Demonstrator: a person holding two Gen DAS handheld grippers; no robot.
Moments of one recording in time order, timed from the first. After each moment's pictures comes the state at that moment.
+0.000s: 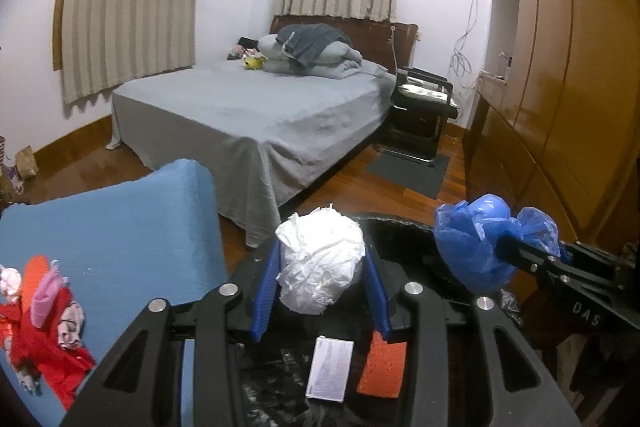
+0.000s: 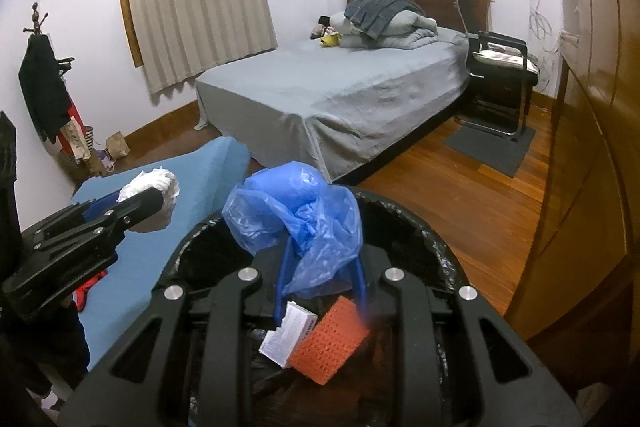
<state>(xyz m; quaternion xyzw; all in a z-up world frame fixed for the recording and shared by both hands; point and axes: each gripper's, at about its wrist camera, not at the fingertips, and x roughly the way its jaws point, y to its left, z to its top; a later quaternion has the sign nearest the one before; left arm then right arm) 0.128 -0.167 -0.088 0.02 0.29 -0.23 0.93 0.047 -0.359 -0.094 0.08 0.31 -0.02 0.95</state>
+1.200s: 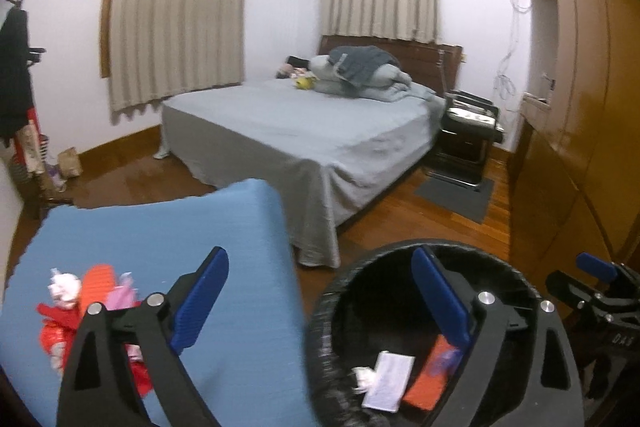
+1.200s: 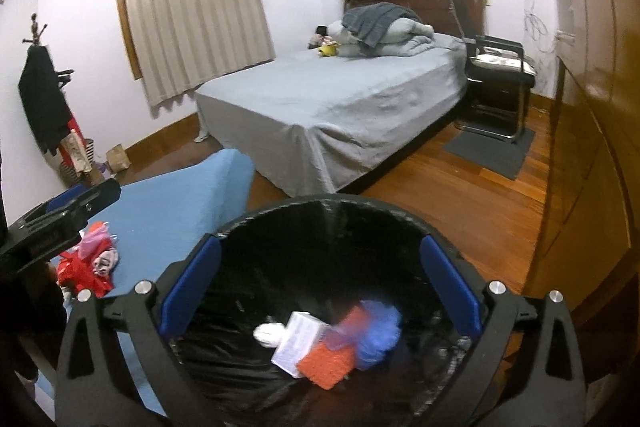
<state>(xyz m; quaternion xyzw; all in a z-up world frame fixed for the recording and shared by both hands) 0.133 -0.099 -0.062 0.01 0.25 -0.14 0.96 0.052 -0.335 -0.083 0.09 0.29 -0.02 0.95</state>
